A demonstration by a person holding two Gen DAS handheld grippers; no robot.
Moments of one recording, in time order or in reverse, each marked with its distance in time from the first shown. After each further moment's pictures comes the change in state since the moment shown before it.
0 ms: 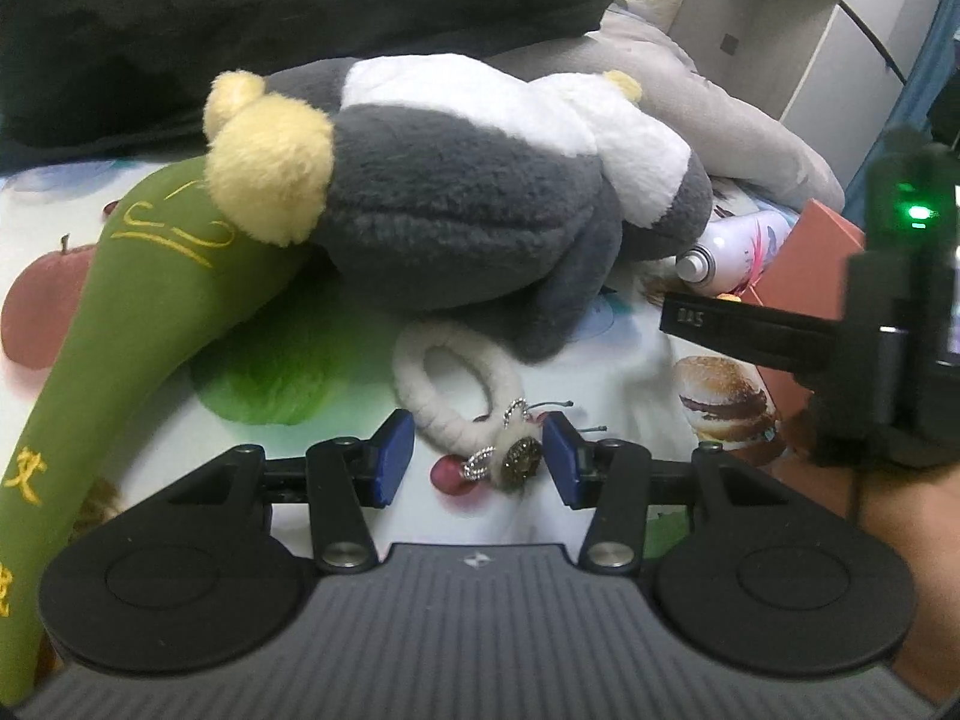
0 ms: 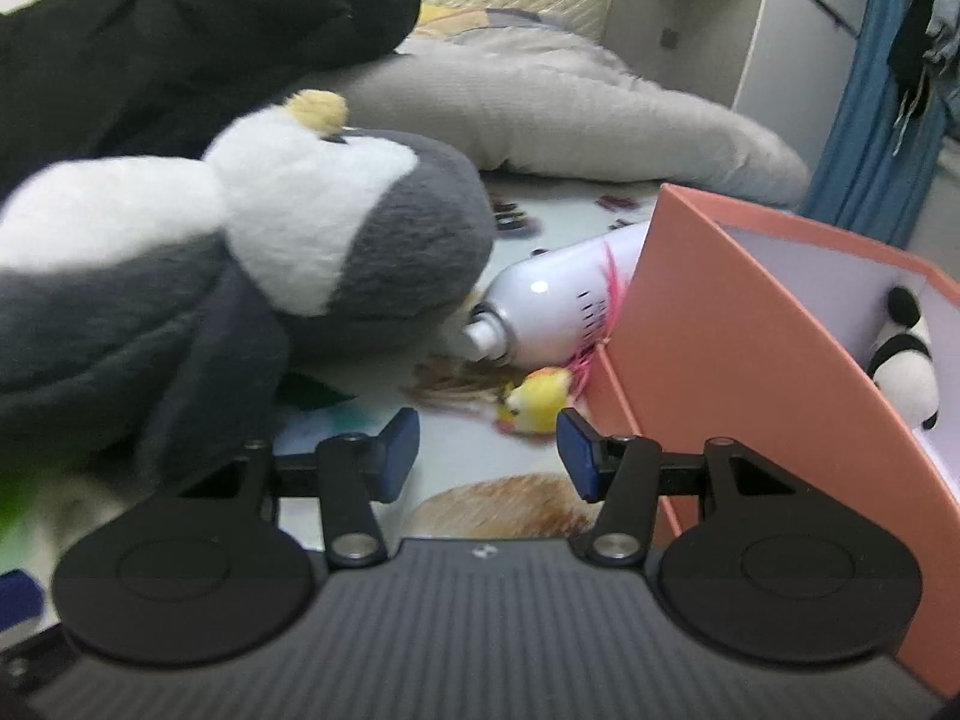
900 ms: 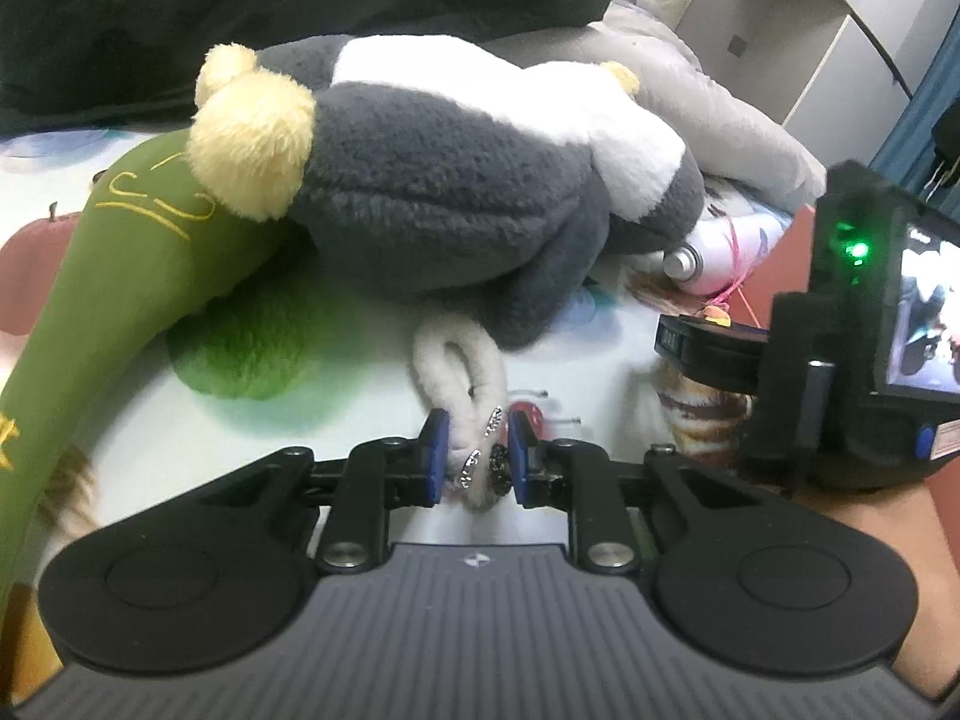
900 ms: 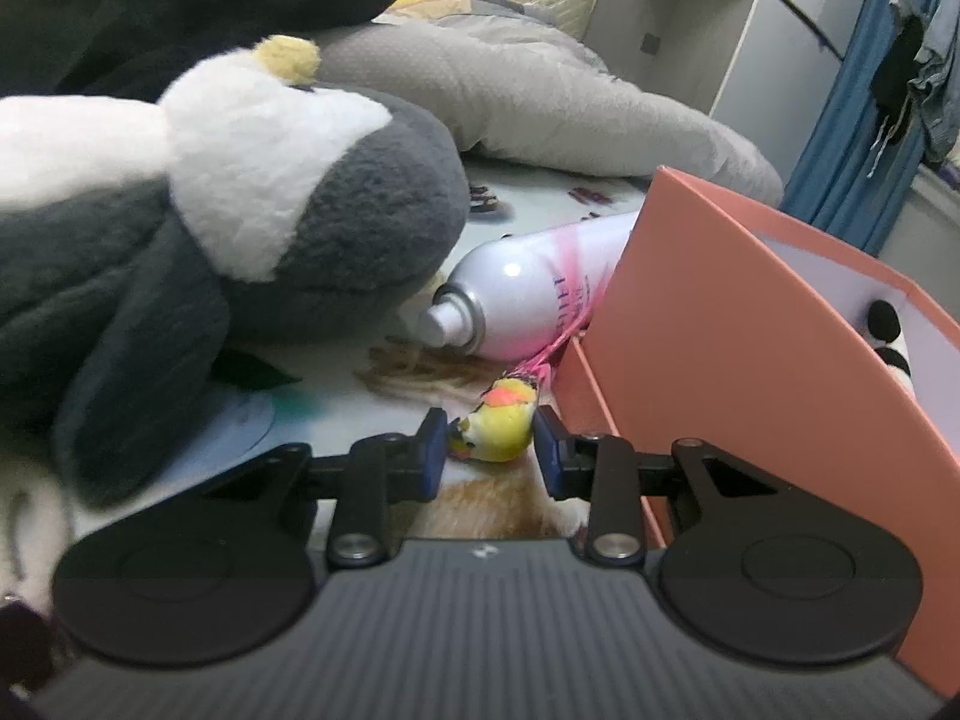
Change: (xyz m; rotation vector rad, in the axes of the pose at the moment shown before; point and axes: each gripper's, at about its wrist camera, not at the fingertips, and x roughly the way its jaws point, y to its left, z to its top) left arm -0.003 -0.005 -0.002 -0.060 0.038 -0.019; right arm 0.009 -0.001 -0.006 -0.050 0.037 -0.046
